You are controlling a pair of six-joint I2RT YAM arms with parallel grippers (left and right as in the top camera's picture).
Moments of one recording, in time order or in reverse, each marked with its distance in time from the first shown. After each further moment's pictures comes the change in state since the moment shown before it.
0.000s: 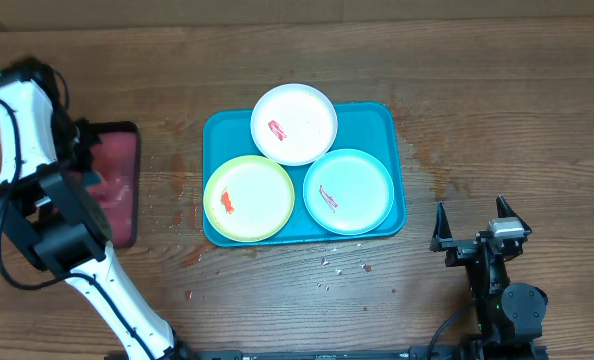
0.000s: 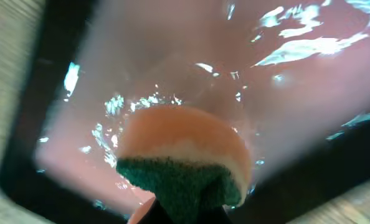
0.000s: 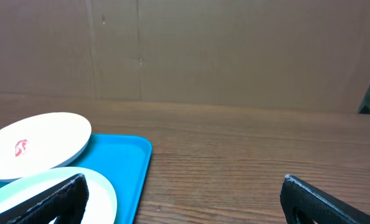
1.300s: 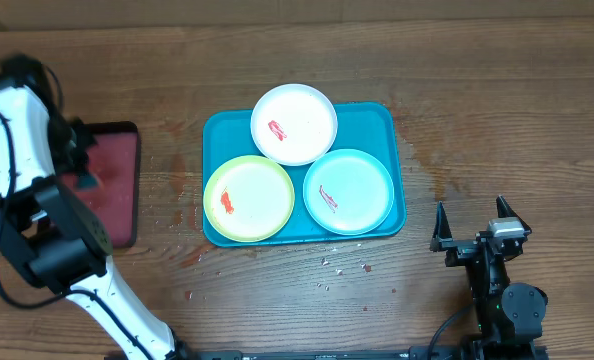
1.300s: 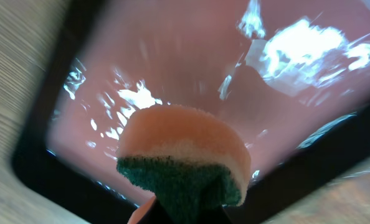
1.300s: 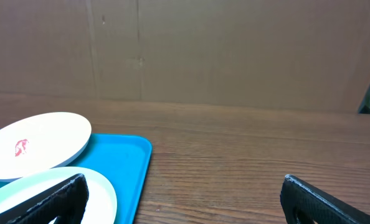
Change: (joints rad) left arm 0.003 -0.118 -0.222 0.104 -0.017 -0.001; right arm 0.000 0.000 0.000 0.000 0.000 0.000
